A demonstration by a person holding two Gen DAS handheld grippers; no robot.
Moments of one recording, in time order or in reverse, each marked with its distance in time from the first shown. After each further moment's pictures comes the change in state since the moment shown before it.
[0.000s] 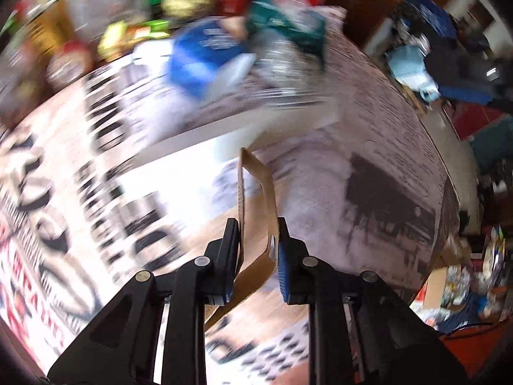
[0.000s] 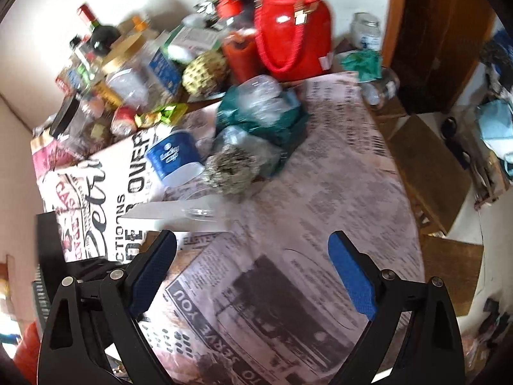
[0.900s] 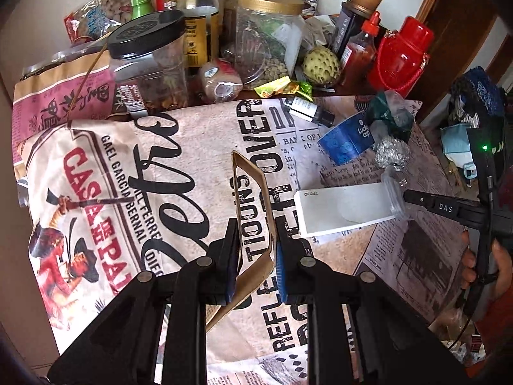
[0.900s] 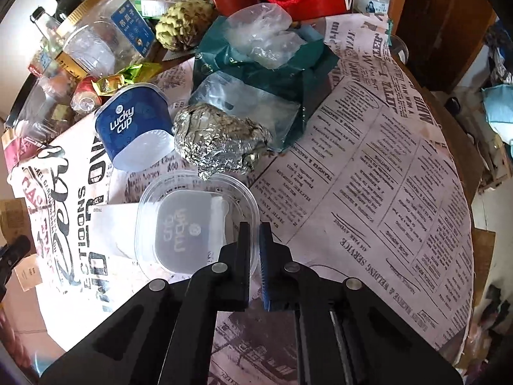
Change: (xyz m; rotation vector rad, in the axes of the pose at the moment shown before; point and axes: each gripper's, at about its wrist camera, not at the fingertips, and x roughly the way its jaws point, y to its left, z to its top) left arm -0.086 0.091 -0.021 -0.236 -0.193 0.179; right arm 0.089 0.000 -0.006 0.047 0.073 -0.037
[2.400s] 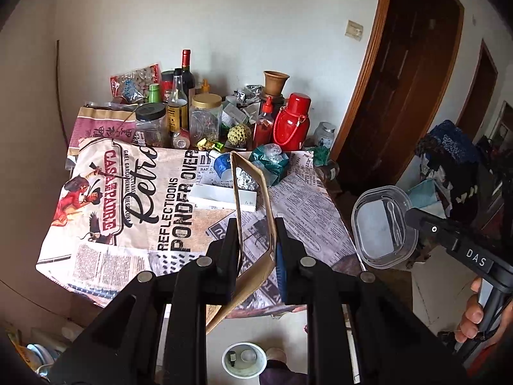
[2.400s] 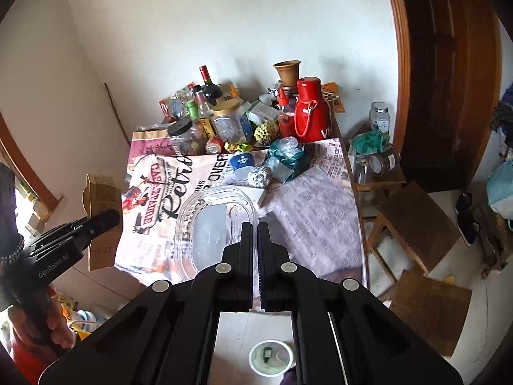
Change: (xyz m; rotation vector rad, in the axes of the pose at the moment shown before) left arm -0.232 -0.214 -0.175 -0.110 -0.416 0.015; right arm -0.275 -0.071 -0.186 -0.275 -0.459 0.248
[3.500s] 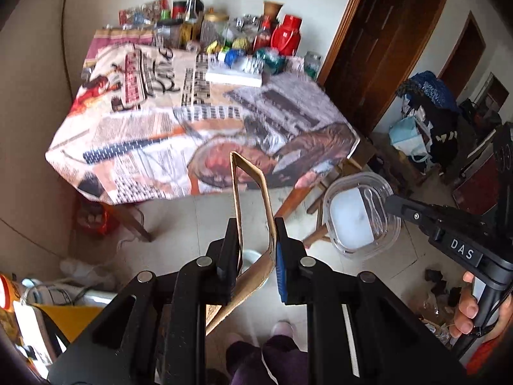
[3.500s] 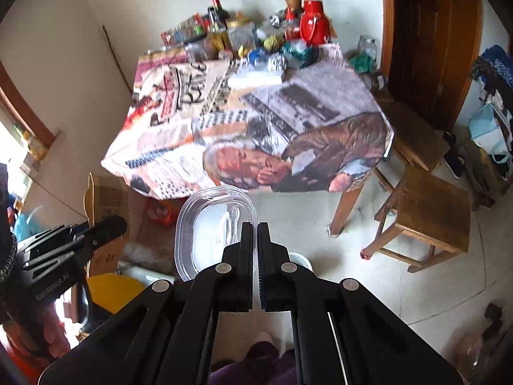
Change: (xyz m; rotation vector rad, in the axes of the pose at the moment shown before) left arm -0.092 0.052 -0.205 0.000 0.257 -0.073; right arm -0.037 0.093 -0.191 0.022 0.213 -0.093
